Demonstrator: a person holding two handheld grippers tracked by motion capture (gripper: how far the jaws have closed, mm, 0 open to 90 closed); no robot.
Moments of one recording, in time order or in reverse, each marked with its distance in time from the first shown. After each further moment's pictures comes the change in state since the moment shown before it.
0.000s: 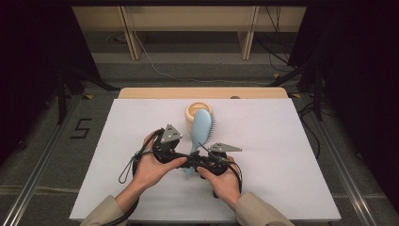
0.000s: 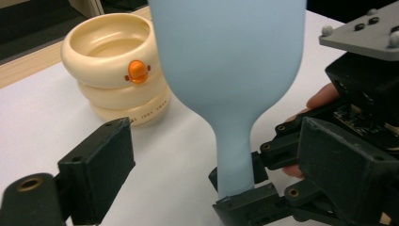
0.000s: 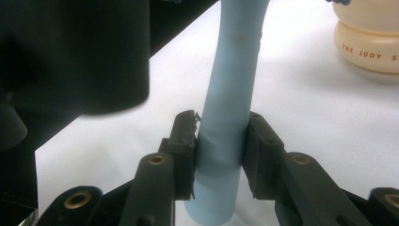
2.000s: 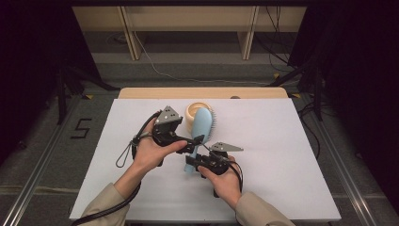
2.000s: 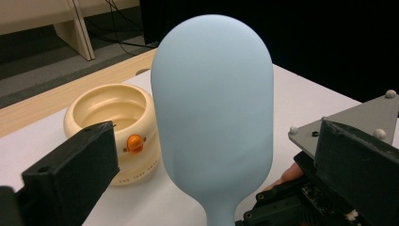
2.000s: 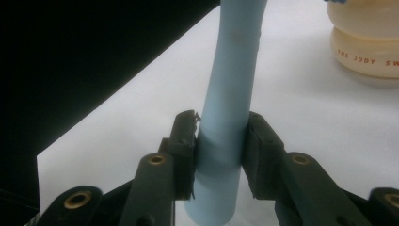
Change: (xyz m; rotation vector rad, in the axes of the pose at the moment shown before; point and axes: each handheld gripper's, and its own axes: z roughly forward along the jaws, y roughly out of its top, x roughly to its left) left arm 0.008 0.048 -0.010 -0.127 -0.084 -0.036; right arm -0.001 0.002 -0.002 -0.019 0.000 0.004
